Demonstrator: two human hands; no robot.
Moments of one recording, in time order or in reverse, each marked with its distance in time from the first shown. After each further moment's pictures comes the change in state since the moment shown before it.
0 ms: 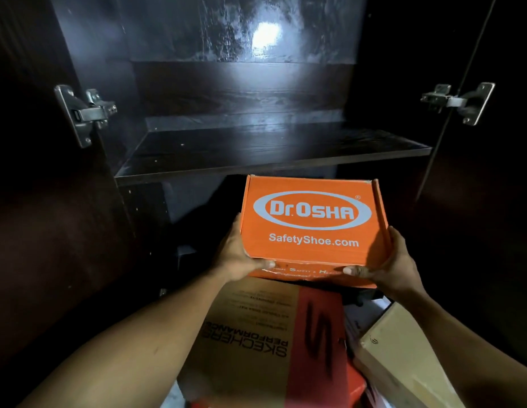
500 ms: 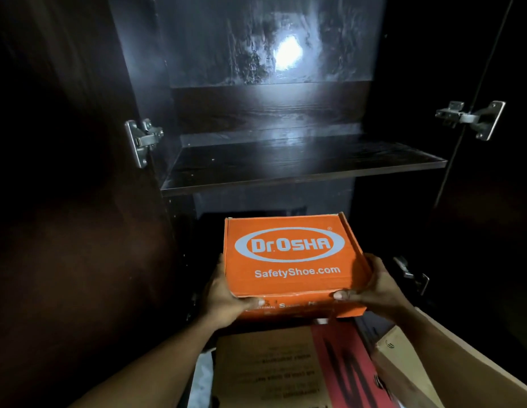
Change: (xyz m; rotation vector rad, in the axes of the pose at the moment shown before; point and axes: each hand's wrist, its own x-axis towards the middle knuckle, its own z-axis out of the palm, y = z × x) left_hand -0.089 -0.041 -0.032 -0.024 0.129 -0.143; right_hand -0.021 -0.009 0.041 0.090 -0.285 0.002
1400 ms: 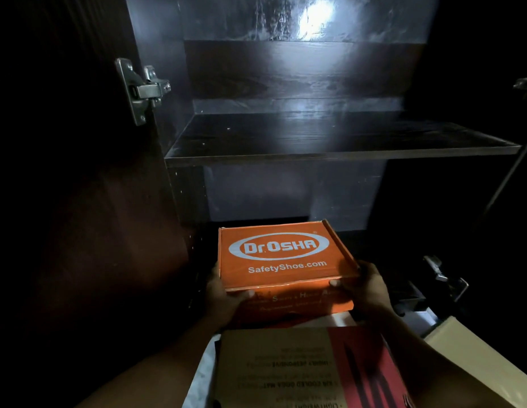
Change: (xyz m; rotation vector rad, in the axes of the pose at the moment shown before) left_hand 0.024 -0.076 0.019 -0.232 0.148 -0.168; right_hand 0.059 0.049 0.081 0.009 0.158 0.146
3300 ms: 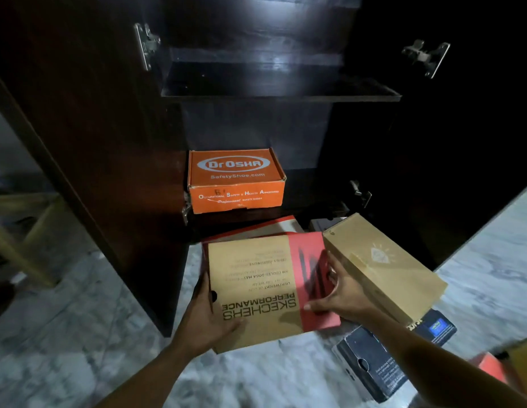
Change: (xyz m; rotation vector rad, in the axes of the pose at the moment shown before) left_hand -0.294 -0.016 -0.050 0.192 -0.325 -0.002; right_hand -0.282 0.026 -0.120 -0.109 -0.450 0.020
